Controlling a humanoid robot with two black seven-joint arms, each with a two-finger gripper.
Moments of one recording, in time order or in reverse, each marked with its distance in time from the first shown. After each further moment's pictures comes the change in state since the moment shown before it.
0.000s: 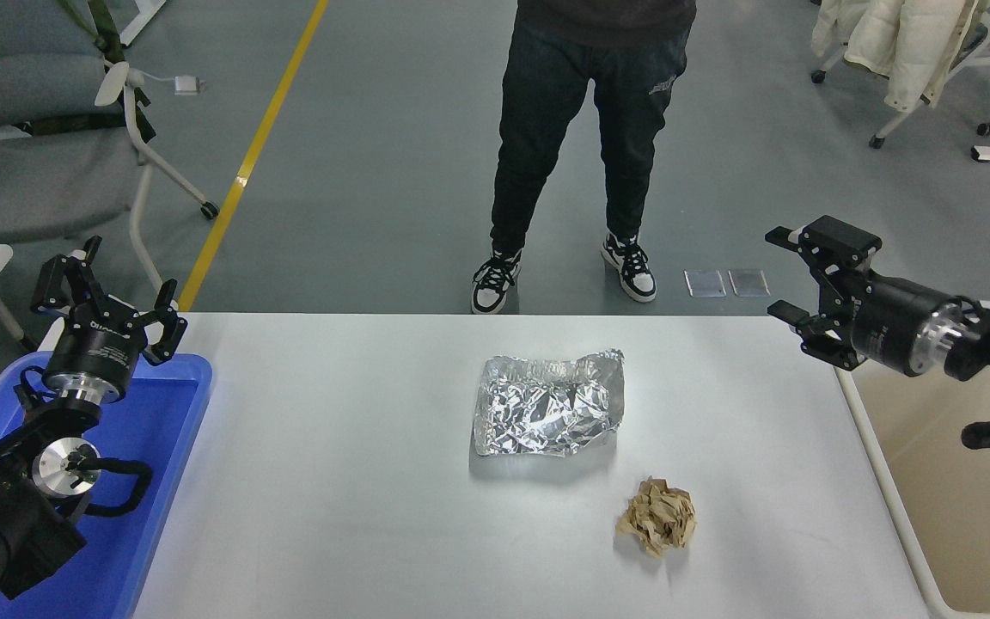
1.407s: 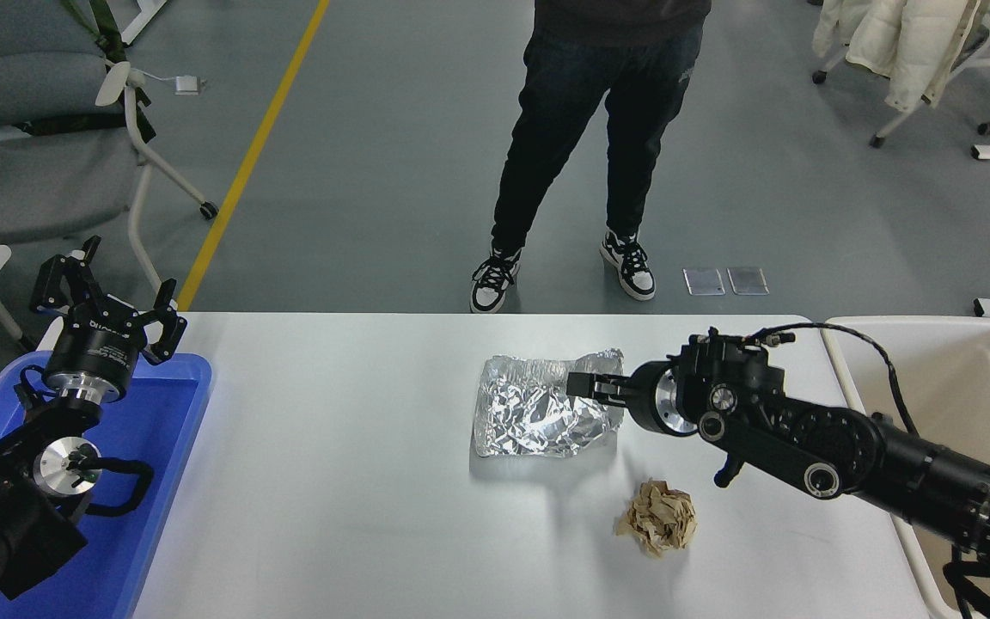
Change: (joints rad) left arm 0.000 0.000 0.000 -0.001 0.000 -0.004 0.000; right arm 0.312 0.636 -0.624 -0.478 -0.576 -0.171 -0.194
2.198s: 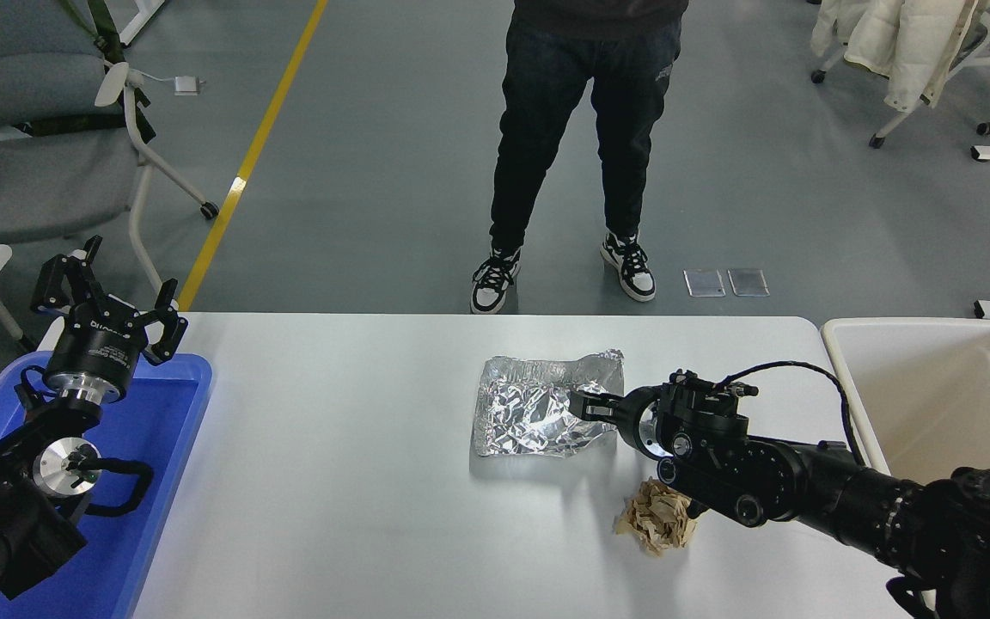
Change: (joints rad) left arm 0.000 0.000 0.001 0.000 0.000 -0.001 0.000; right arm -0.014 0.139 -0.177 -0.275 0.001 -0.179 0.120
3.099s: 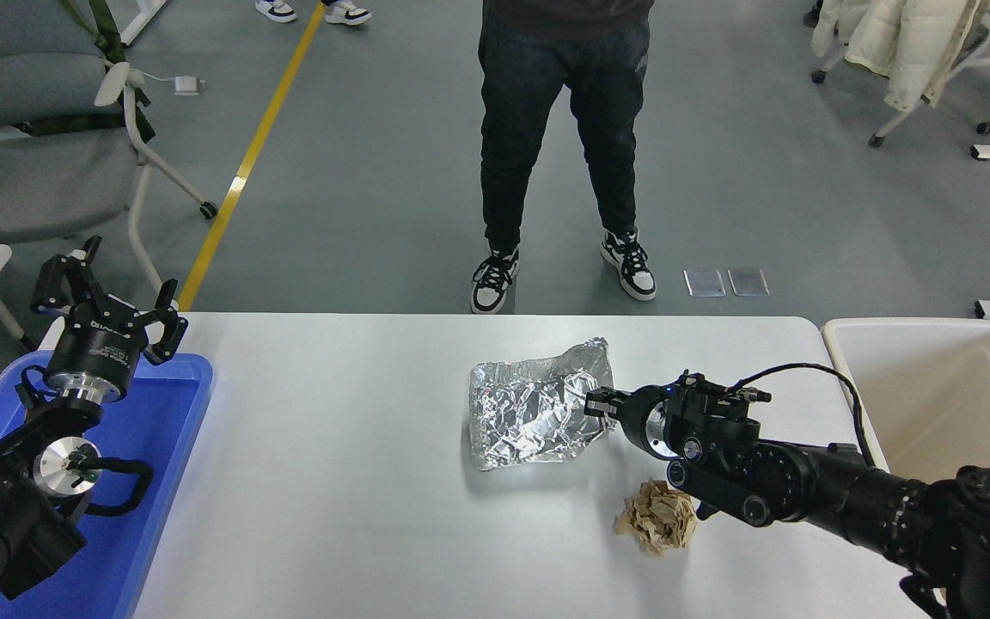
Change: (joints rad) left arm 0.000 0.000 0.000 0.000 0.000 -0.001 0.000; right arm 0.040 -0.120 -0.003 0.164 0.098 -0.025 0.081
